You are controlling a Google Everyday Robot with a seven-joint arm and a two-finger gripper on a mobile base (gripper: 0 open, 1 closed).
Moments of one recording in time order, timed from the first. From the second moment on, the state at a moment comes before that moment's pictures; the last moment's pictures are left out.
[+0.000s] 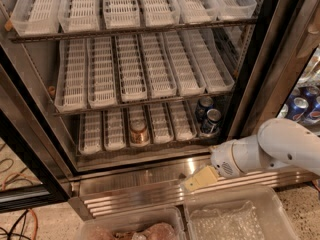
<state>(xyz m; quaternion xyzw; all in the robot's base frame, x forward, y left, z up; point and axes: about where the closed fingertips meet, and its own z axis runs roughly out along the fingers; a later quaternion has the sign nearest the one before) 0.465 -0.110 0.664 -0.40 0.85 0.24 0.25</state>
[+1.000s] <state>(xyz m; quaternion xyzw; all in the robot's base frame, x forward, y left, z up) 0.545 -0.067 0.681 -0.35 0.81 0.27 0.39</state>
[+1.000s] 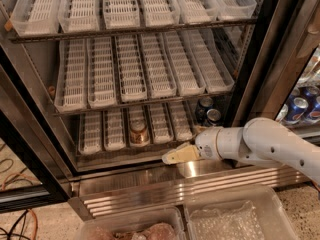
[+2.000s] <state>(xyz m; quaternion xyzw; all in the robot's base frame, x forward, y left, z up) 0.582 -0.010 0.617 -0.33 0.79 0.30 0.42</state>
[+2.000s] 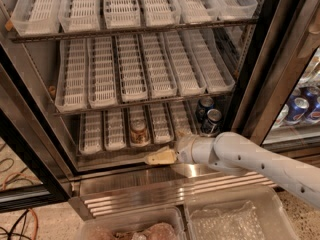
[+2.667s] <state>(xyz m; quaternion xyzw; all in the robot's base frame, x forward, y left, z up) 0.597 0.026 0.624 -0.31 0.77 0.30 0.48</state>
